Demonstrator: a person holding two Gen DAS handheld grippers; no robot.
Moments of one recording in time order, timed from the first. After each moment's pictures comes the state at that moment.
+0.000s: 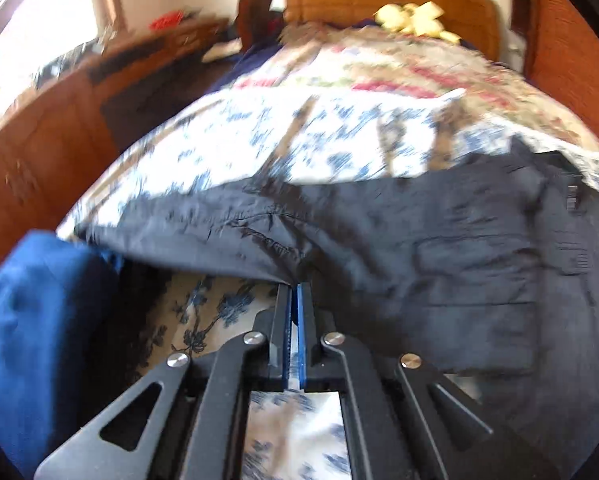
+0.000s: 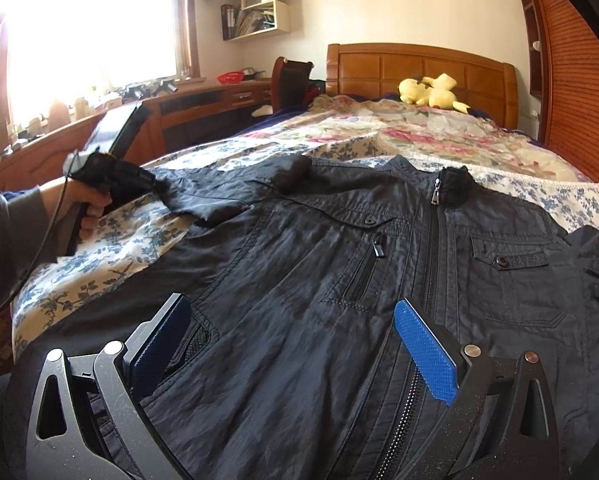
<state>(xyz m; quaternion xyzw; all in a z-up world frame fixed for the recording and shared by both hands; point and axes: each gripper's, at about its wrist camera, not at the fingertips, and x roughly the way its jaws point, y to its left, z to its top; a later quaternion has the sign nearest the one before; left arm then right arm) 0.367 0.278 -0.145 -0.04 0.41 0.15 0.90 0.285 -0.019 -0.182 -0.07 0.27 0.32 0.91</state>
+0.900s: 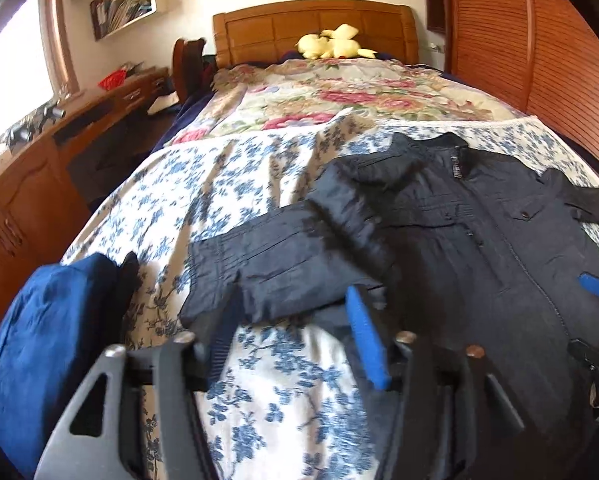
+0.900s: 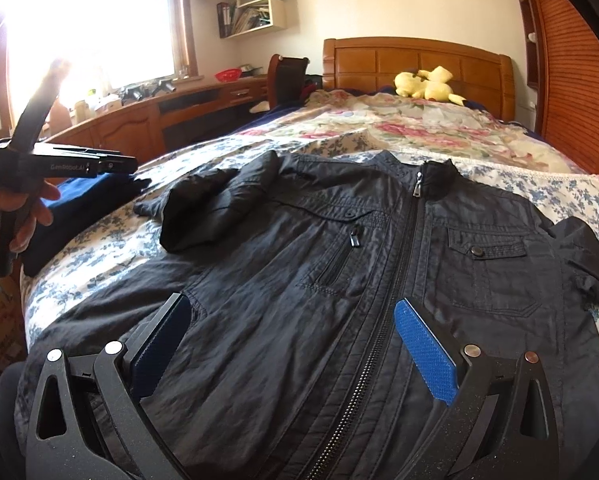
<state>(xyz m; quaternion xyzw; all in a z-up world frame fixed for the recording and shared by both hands) 0.282 0.194 -0.093 0.01 0.38 0.07 0.92 0.281 -0.052 -0.169 -0.07 0.29 0.32 0.90</state>
